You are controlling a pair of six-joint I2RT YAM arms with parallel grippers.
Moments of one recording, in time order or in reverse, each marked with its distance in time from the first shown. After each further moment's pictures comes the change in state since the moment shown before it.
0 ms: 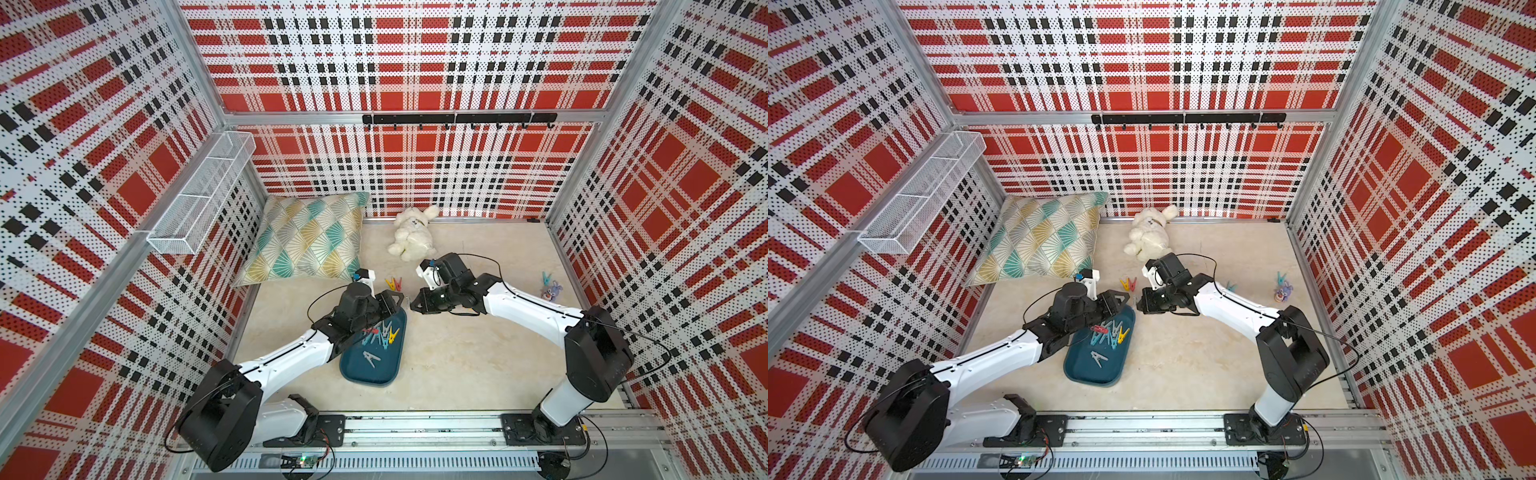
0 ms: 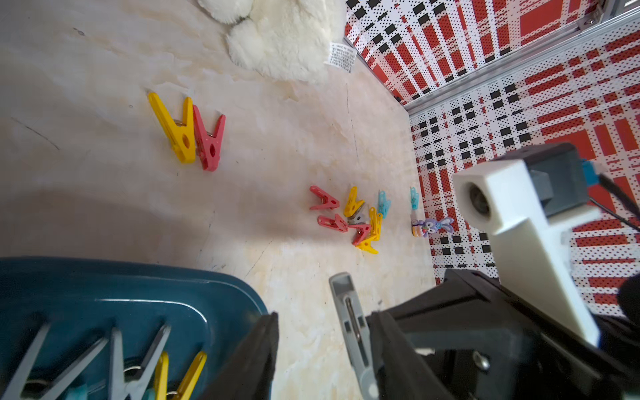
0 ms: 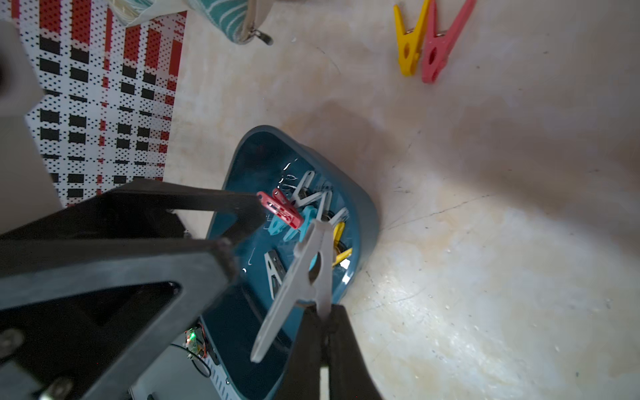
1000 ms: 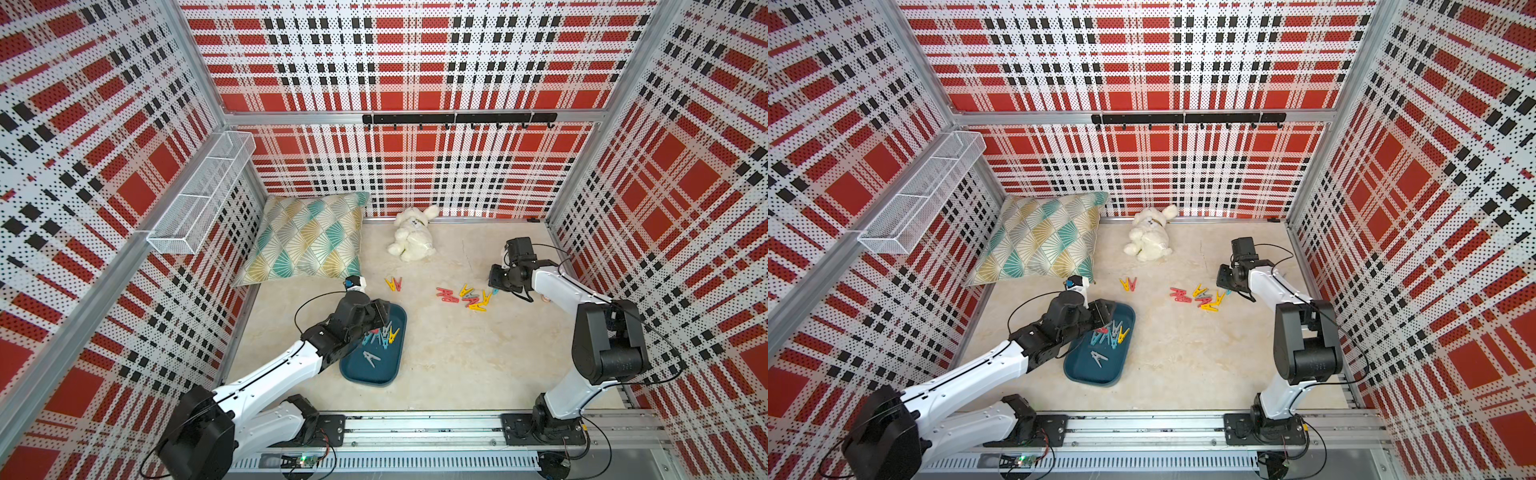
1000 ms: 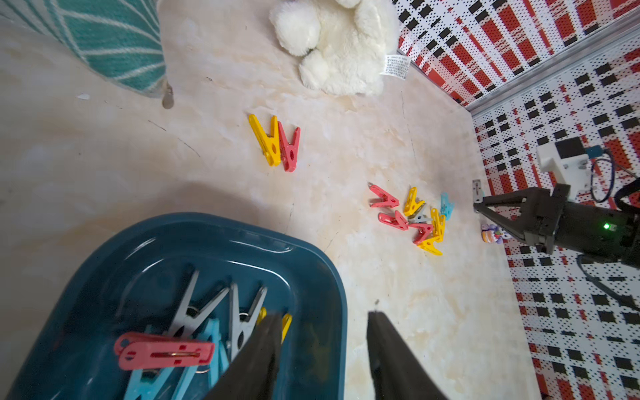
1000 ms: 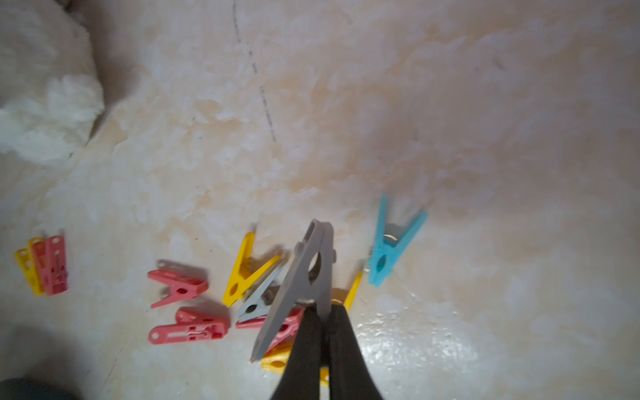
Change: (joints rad) left arm -0.048 -0.153 -0.008 -0.259 -0.221 0.109; right arm -0.565 0.023 -0.062 -0.070 0.281 -0.177
